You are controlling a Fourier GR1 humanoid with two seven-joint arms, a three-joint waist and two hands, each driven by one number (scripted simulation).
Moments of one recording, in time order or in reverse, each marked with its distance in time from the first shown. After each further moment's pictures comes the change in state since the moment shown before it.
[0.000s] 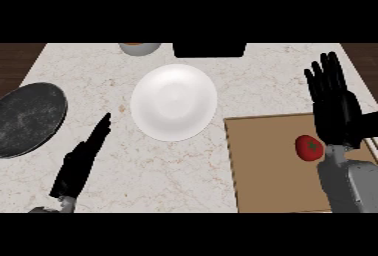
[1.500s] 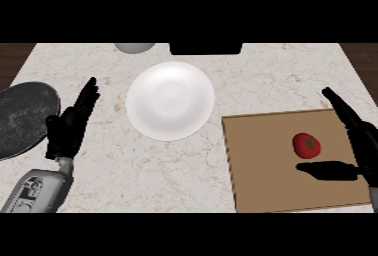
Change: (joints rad) left arm -0.211 -0.071 0.195 0.164 -0.014 -0.038 -0.090; right arm 0.236 -0.421 0.230 -0.182 0.658 0.056 0.169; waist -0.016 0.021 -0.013
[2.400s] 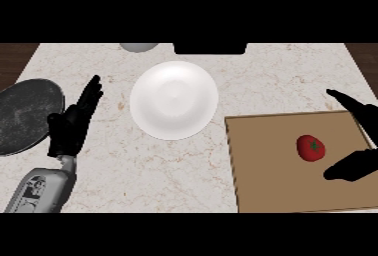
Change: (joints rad) left arm -0.008 -0.046 0.036 -0.021 -0.041 -0.045 0.023; right arm -0.146 -0.085 -0.068 -0.024 -0.085 0.510 0.445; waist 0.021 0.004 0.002
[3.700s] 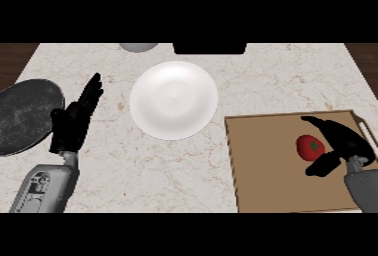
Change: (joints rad) left arm -0.024 -0.070 0.091 0.030 -0.090 -0.076 0.003; right arm -0.021 0.228 -0.020 0.450 0.376 0.053 -0.286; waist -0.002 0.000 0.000
